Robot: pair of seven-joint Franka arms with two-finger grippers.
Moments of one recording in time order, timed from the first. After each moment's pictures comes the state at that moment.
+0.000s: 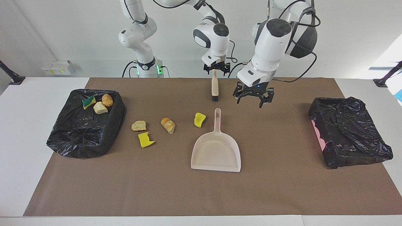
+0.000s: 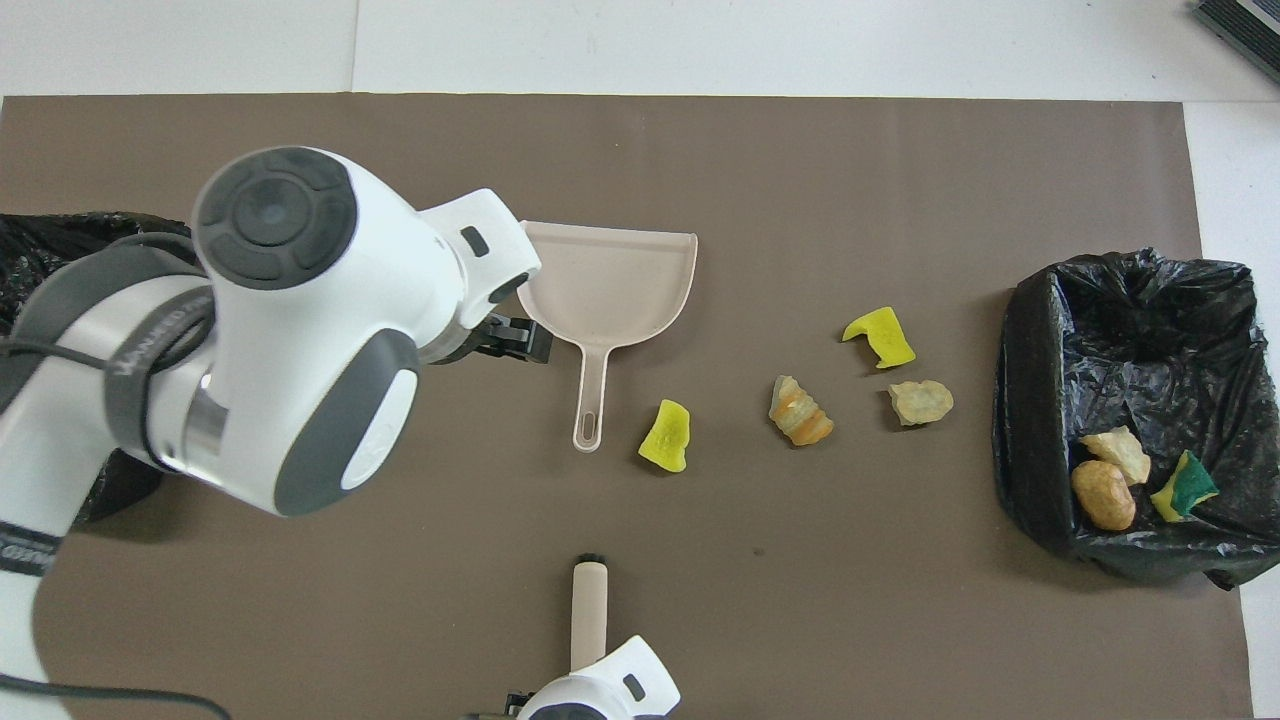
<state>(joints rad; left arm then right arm) -0.46 0.18 -0.06 -1.65 -0.01 1.88 -0.24 0.91 0.00 0.15 -2.28 0.27 2.18 1.08</state>
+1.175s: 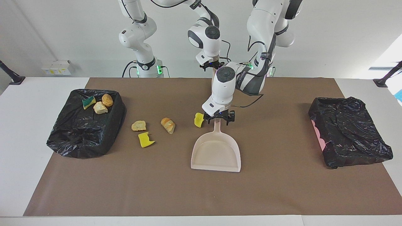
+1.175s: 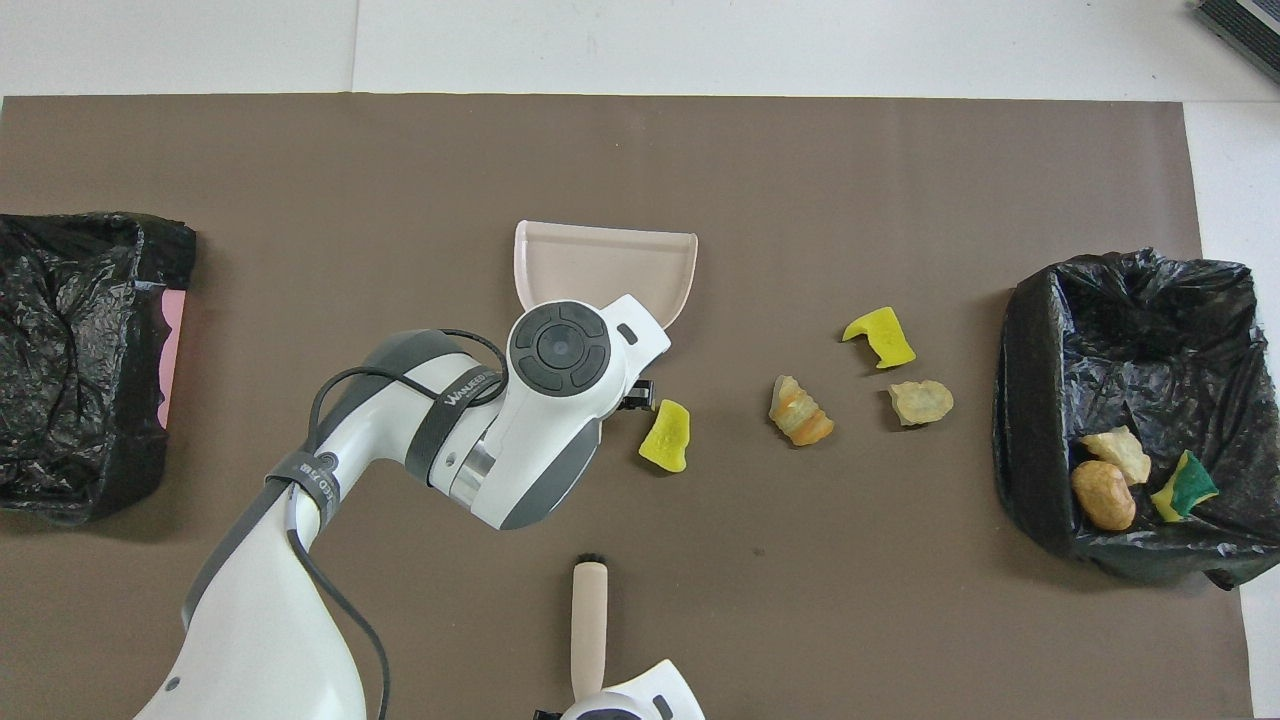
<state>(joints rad) -0.60 0.36 -0.06 -1.82 0.02 2.20 -0.51 0.93 -0.02 0.15 -2.38 0.36 2.25 1.08</state>
